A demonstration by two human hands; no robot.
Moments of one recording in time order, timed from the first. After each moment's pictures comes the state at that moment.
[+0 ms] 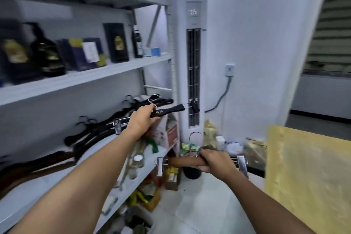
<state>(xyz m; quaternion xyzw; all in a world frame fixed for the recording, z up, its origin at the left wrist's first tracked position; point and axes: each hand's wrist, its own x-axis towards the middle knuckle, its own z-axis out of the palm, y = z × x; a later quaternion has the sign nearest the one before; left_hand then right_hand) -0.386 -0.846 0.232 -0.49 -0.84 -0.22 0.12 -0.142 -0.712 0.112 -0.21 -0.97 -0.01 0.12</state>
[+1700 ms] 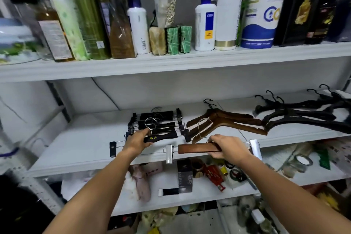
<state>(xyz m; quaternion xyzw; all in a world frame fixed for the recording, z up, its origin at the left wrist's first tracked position) -0.533 -1.545 0.091 -0.04 -0.98 -0.18 0.05 -0.504 -1.202 0.100 0.25 -0.96 0.04 0.09</state>
